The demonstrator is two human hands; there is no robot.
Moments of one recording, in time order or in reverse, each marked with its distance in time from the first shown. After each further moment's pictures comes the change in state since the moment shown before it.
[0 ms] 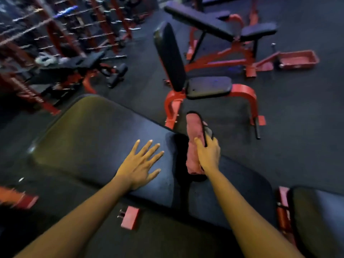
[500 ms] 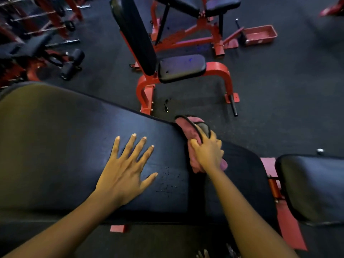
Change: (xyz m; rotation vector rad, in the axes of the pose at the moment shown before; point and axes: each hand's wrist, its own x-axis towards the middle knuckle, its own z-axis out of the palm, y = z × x) left_hand 0.006 -0.006 0.023 0.025 0.141 0.105; right_hand 0.010 0.059 0.028 -0.406 0.033 0.119
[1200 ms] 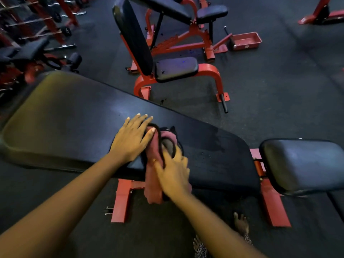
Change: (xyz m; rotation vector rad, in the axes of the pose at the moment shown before) left_hand -0.007 -0.005 -0.022 -0.469 0.026 -0.151; right_hand -0.197 -0.059 -0.009 0.066 -0.158 -0.202
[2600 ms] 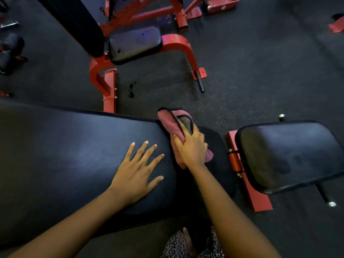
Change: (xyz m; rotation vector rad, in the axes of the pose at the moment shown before) left_hand 0.065 0.135 0.134 0.315 -0.367 0.422; right_hand 0.175 0.240 -0.048 -0.143 0.211 0.198
